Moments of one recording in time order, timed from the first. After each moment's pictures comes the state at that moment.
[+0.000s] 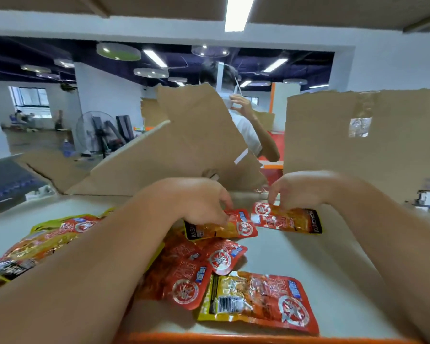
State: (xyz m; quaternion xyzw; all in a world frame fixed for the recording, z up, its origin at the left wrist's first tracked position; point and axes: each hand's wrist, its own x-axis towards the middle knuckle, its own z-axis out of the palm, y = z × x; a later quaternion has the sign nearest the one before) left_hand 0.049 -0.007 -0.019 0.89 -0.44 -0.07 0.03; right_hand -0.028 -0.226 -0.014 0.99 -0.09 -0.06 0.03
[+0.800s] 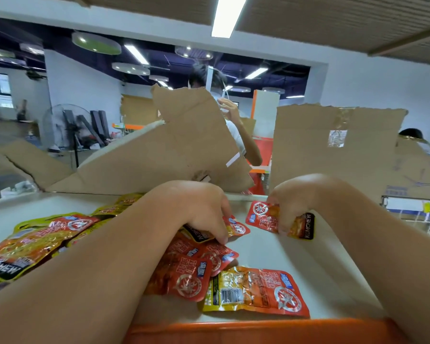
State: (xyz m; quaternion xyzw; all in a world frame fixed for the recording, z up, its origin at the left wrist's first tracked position) left_hand 0.039 -0.003 -0.021 0.88 -0.48 -0.07 0.02; right_hand -0.044 -0.196 0.000 0.95 -0.19 -0.19 0.13
